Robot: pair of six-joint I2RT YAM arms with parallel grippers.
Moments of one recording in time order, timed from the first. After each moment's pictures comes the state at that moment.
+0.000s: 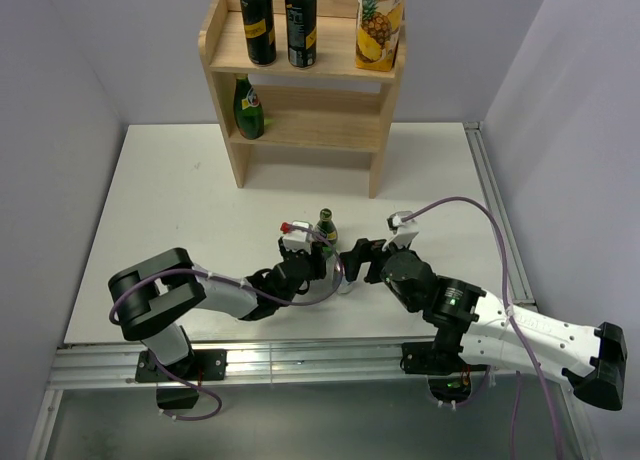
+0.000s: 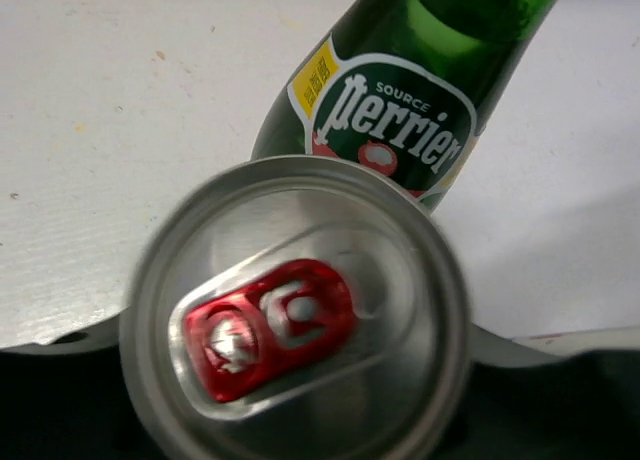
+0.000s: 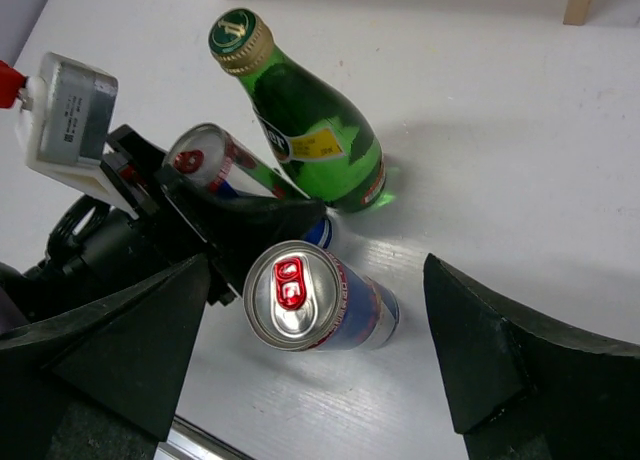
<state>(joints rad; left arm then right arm) -1.09 1.65 0.54 0.74 -0.63 -0.54 1.06 0.70 0.52 -0.22 0.57 0.63</state>
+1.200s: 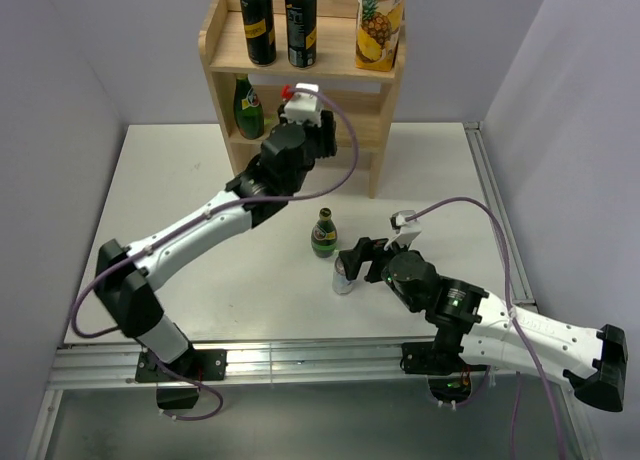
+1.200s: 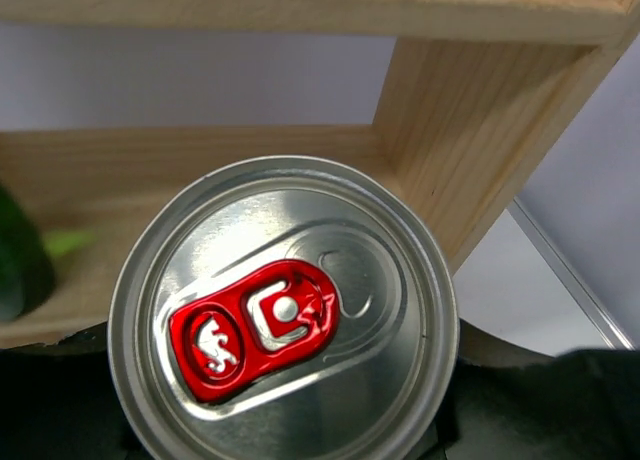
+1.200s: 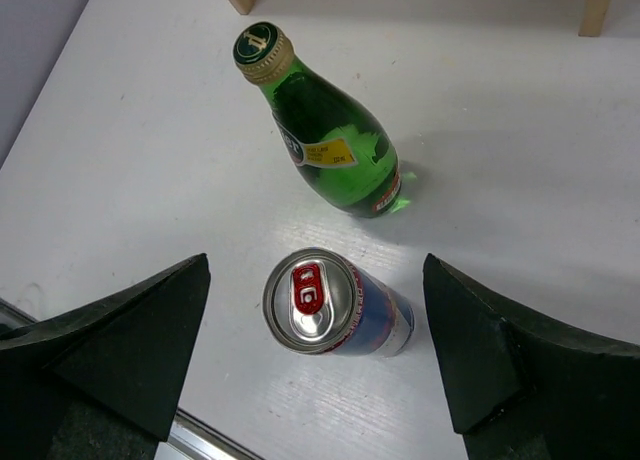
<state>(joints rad) -0.85 1.57 1.46 0.13 -0.53 -0.16 1.06 0.69 0.51 -0.20 0.56 0.64</state>
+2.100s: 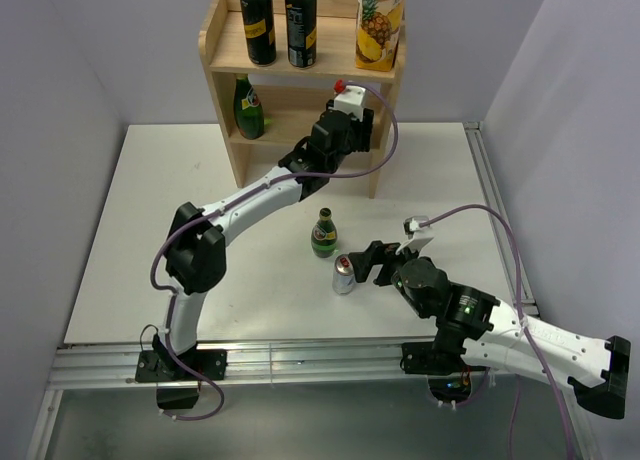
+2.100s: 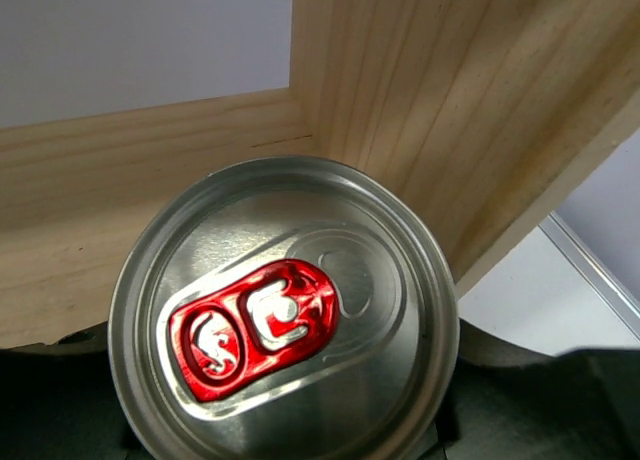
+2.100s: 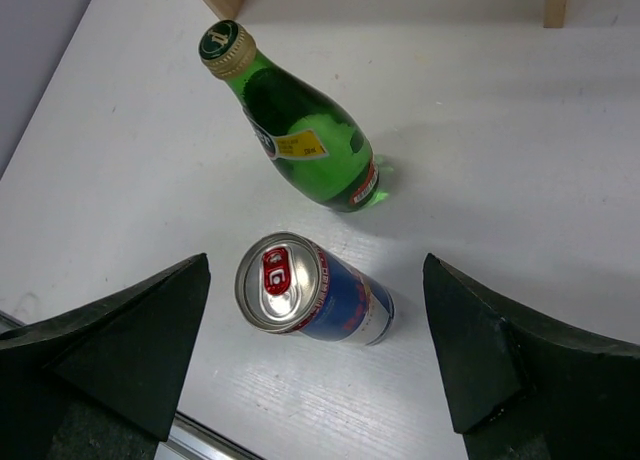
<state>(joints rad) -0.81 2.05 1.87 0.10 -0.33 -0.16 1.06 0.56 0.47 -0.26 0.60 0.66</state>
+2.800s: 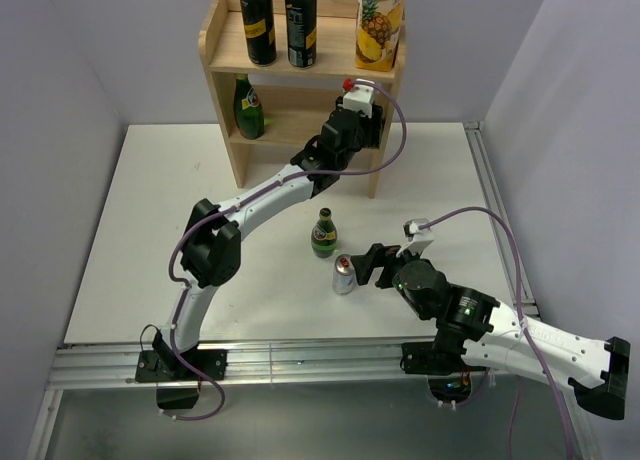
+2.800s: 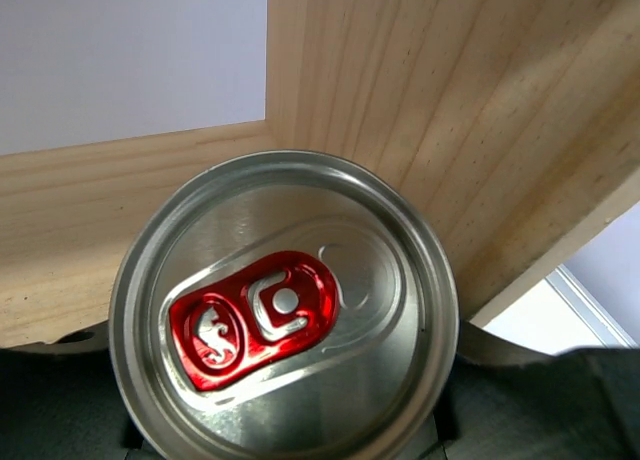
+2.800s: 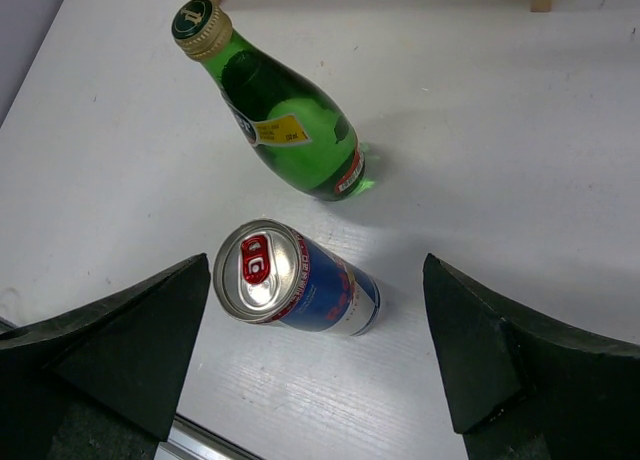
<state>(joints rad) -0.81 2.18 2.00 0.16 -0.34 -0.16 1.06 0.55 0.45 -0.29 0.60 0.67</state>
